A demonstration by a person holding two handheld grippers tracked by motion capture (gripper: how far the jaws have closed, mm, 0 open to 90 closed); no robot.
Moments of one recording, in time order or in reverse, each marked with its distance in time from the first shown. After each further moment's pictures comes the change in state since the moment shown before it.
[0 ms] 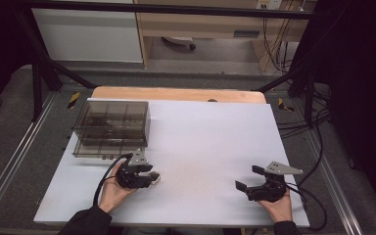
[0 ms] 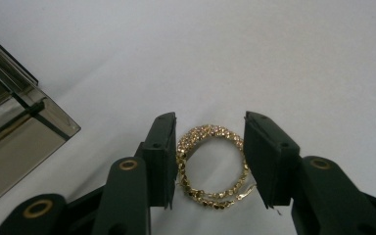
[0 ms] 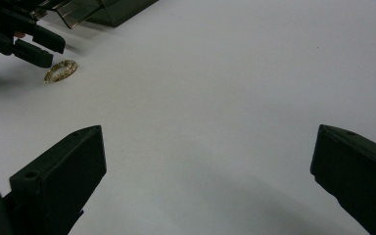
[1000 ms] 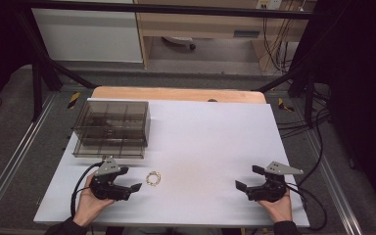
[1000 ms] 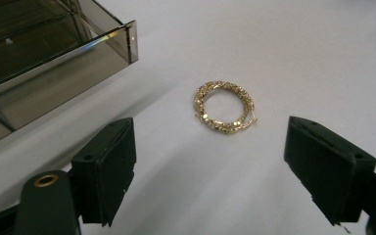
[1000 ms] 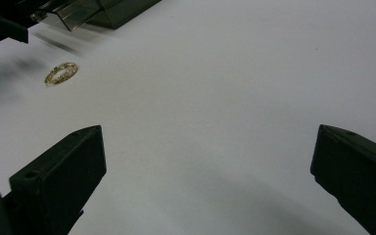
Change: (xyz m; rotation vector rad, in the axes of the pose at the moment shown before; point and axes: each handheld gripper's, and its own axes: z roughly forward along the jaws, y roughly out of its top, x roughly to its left) left arm 0.013 -0.046 -0.053 -0.122 -0.014 -0.090; right arm 0.000 0.000 -0.001 -0.003 -0.002 0.003
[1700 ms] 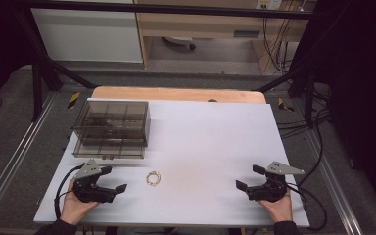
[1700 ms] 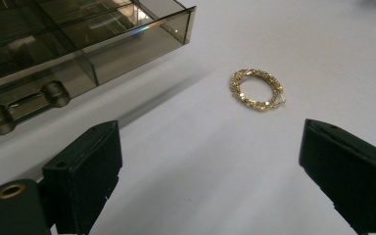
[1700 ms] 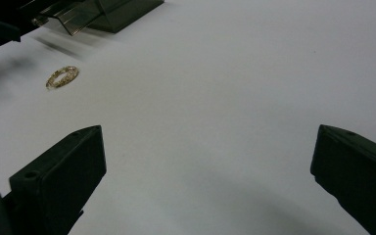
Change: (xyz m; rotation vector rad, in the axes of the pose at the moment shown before) left arm 0.023 -0.026 -0.027 -0.070 0.029 -0.039; right arm 0.000 0.001 -0.001 -0.013 0.000 0.008
